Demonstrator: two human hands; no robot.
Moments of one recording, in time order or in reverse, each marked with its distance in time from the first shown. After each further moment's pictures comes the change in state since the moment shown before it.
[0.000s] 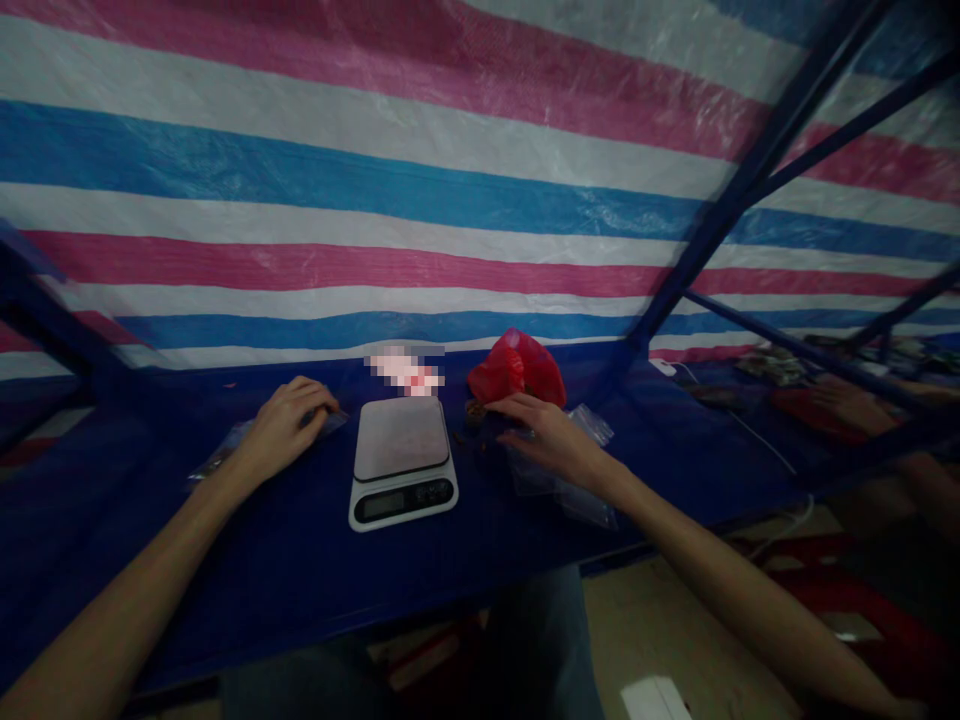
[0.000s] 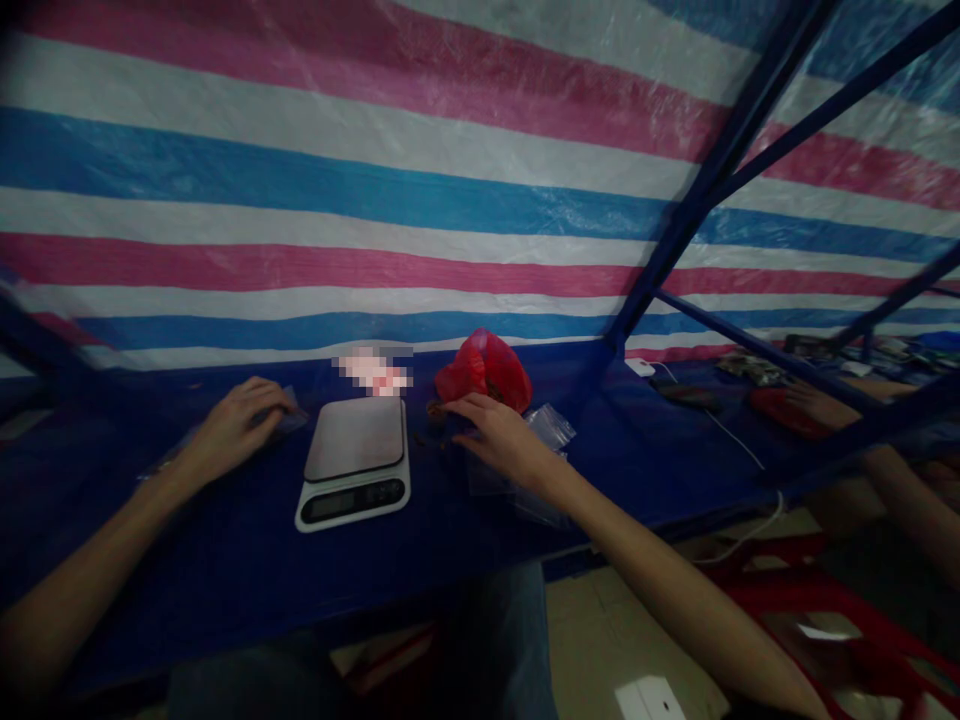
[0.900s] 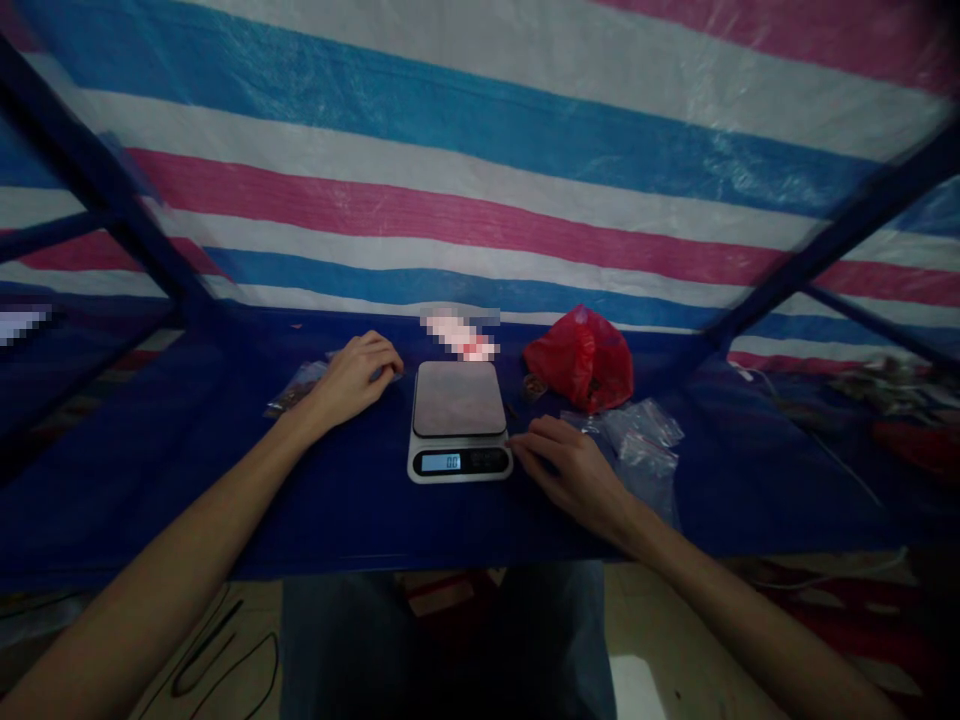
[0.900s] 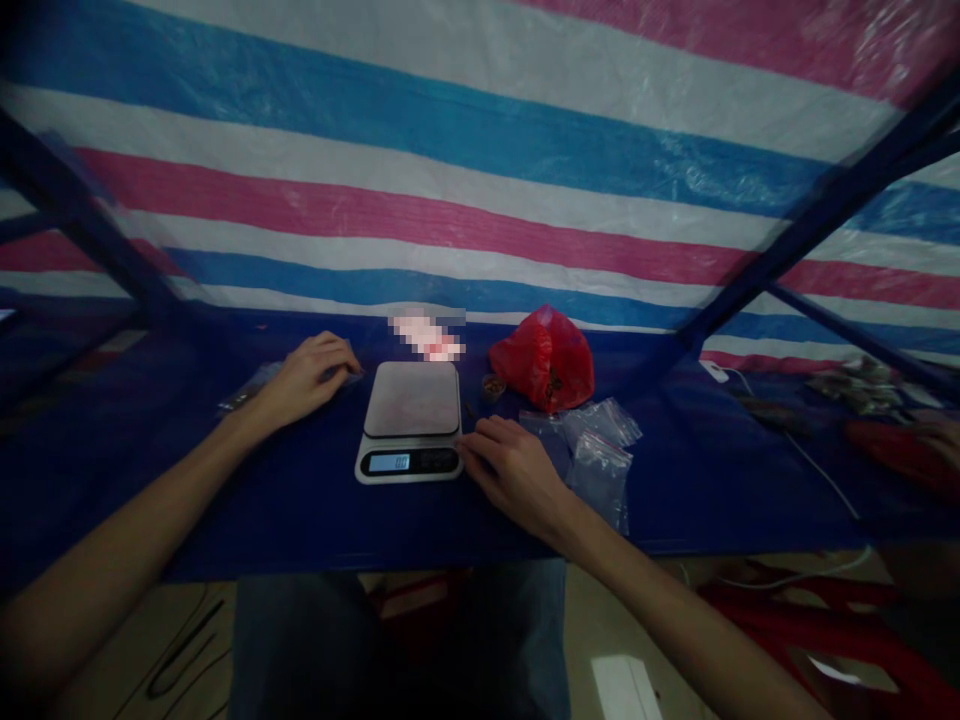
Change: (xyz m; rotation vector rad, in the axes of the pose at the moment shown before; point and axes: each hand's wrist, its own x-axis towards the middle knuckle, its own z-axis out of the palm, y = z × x) left_hand -0.001 0.018 0.001 -0.033 -0.043 -0.038; right_hand -0.011 -0.059 0.055 -0.048 -0.019 -0.093
